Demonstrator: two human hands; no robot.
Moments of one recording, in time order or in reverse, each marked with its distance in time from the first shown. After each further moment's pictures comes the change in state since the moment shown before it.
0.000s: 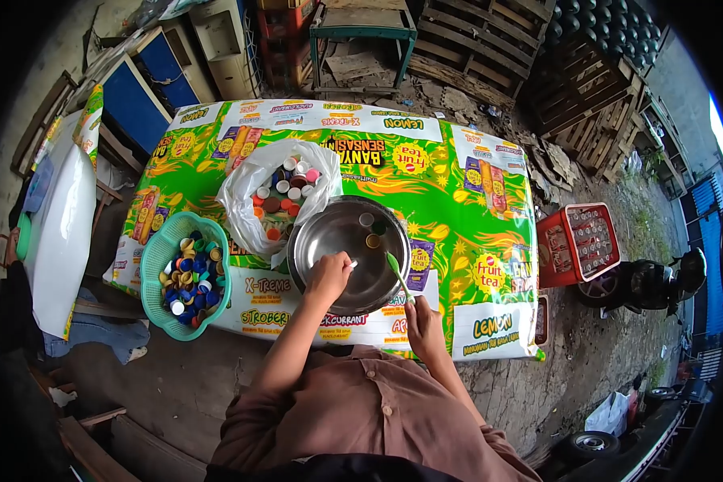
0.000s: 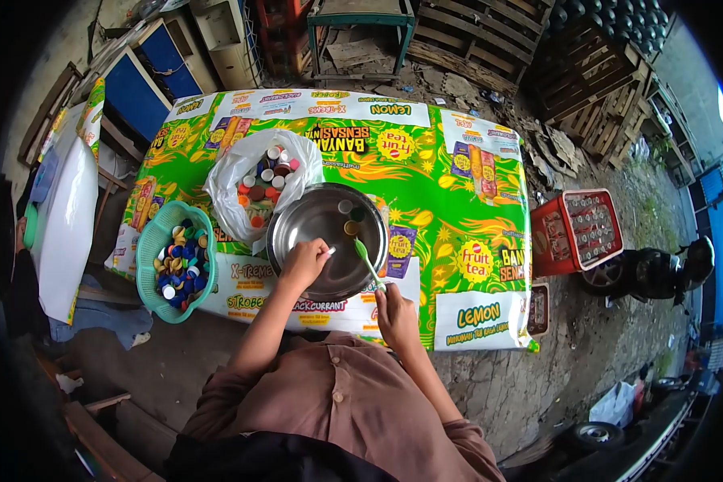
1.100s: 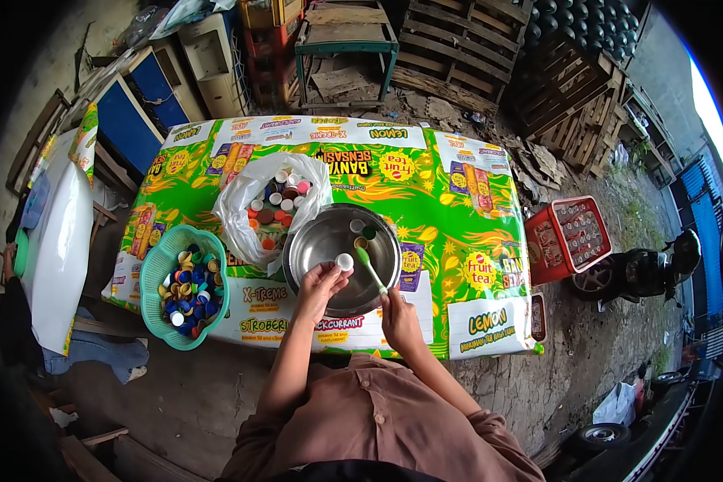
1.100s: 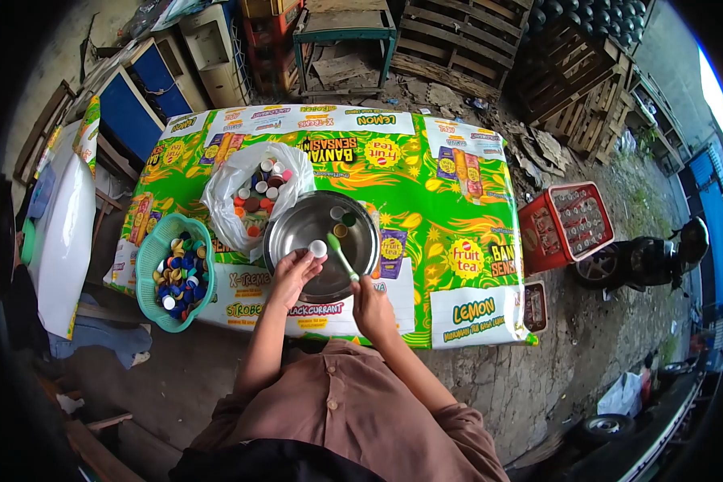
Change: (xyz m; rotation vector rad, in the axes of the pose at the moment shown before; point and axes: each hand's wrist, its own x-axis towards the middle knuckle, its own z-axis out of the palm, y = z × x) left_hand -0.028 0.003 -0.011 -1.473 -0.101 -0.297; right_hand 0.008 -0.010 0.032 -0.039 0.031 -0.063
